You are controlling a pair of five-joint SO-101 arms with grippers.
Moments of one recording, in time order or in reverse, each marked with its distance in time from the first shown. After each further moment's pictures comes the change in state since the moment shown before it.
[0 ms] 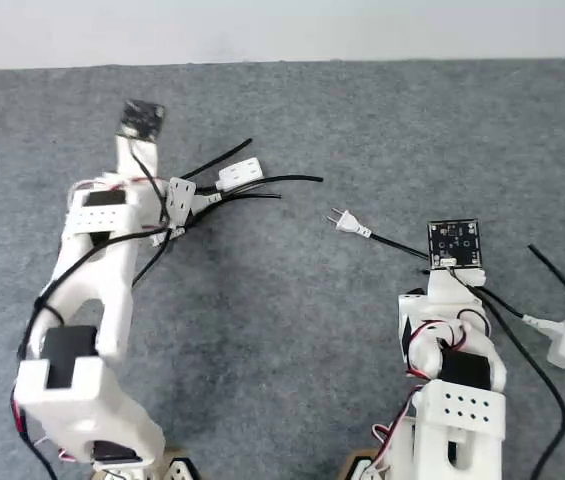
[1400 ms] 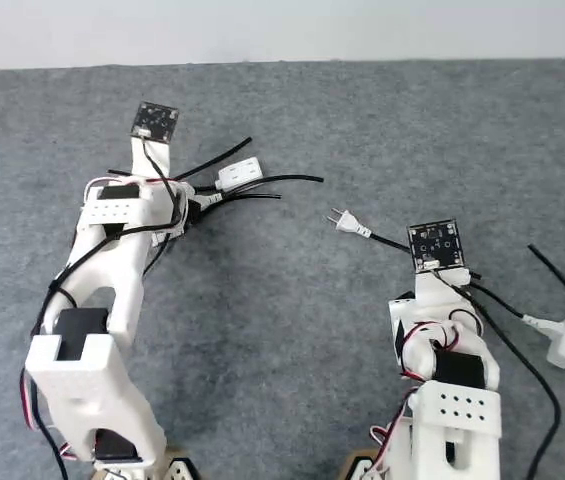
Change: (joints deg) left arm 1.8 8.4 -5.2 2.3 0.4; right arm -2.5 0.0 1.1 0.0 4.1
